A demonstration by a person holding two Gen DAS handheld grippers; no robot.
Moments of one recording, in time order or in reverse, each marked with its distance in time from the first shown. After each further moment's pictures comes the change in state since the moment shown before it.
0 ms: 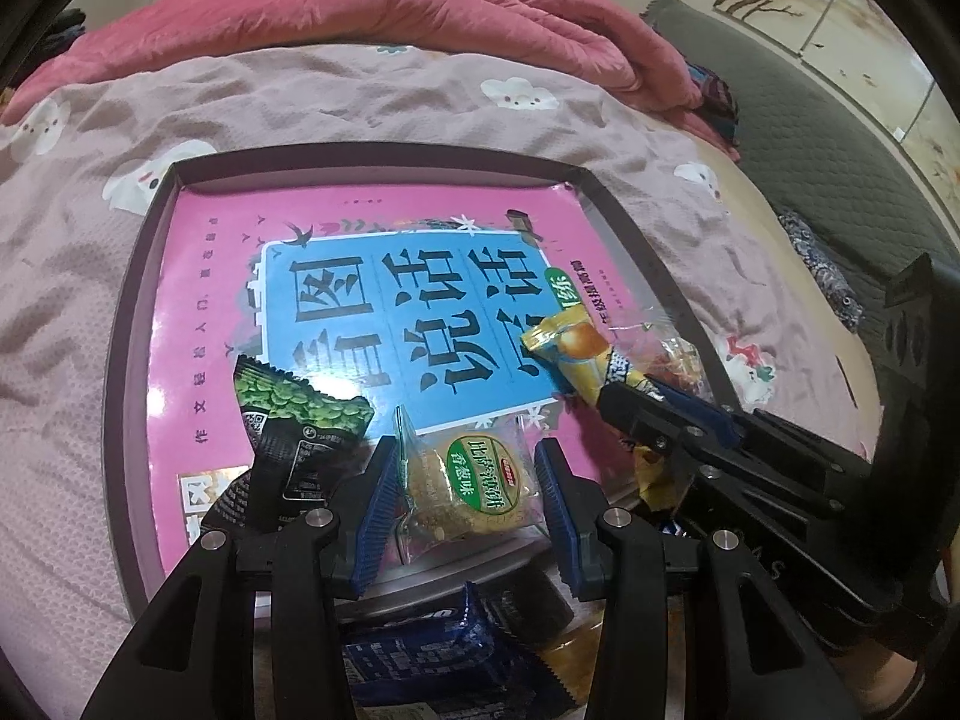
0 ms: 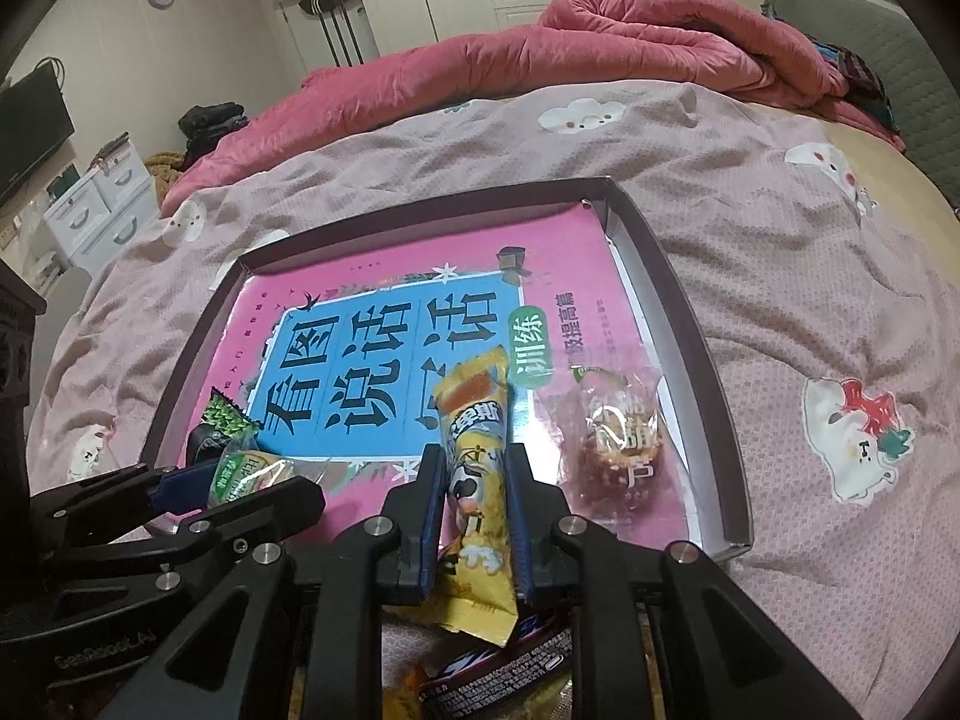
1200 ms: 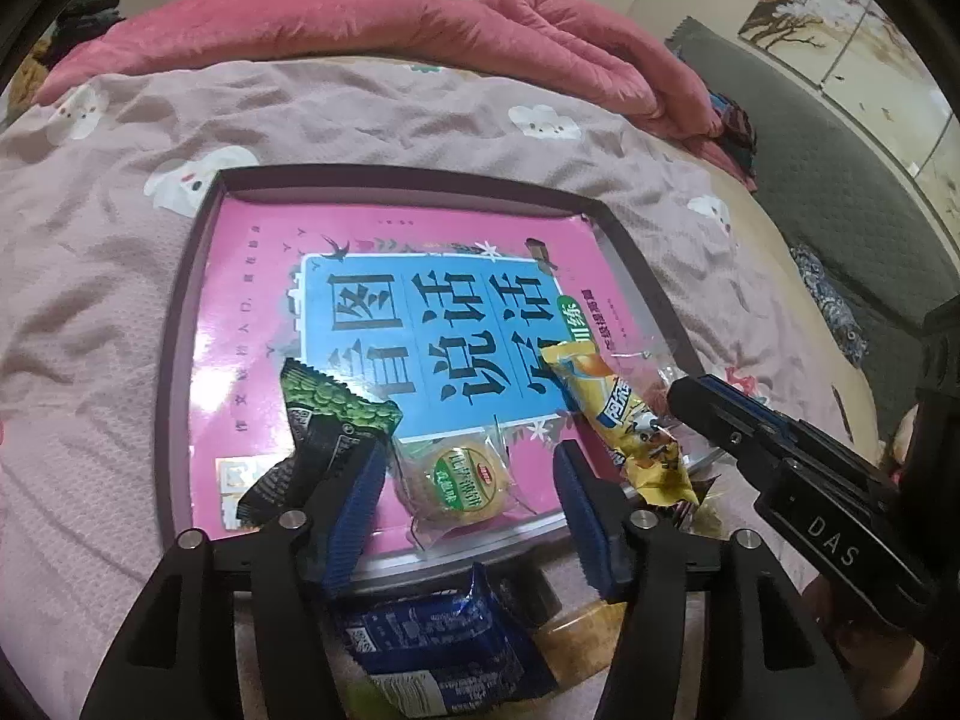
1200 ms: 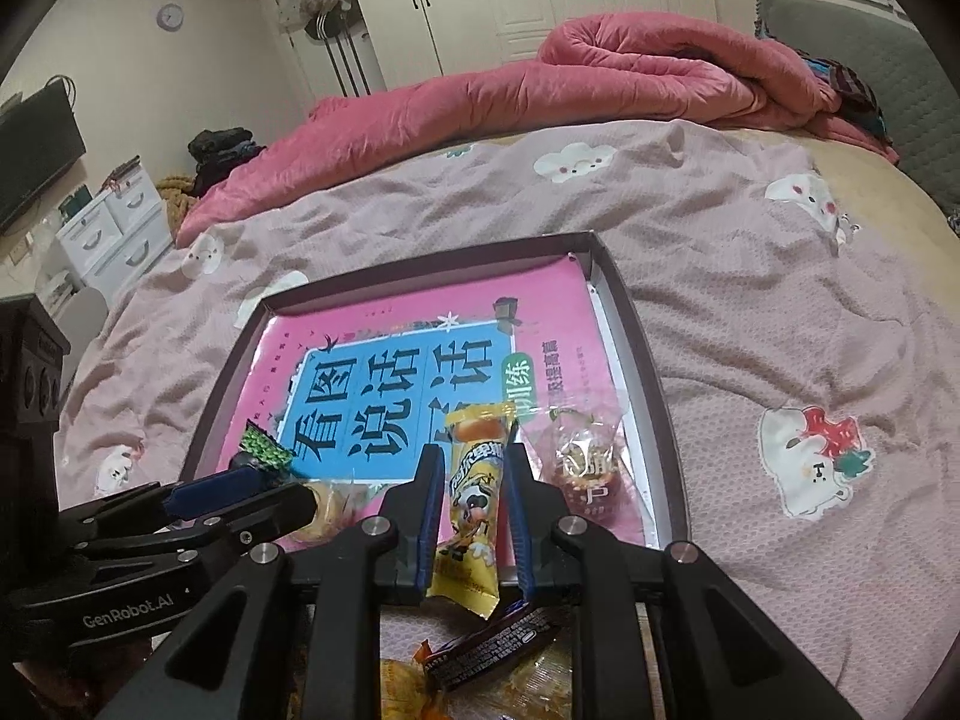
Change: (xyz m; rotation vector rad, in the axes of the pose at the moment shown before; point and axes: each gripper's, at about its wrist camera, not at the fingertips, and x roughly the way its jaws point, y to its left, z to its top) left arm -0.024 0.004 0.000 -0.072 -0.037 0.022; right arm -0.040 -0.007 0.011 0.016 -0.061 0.028
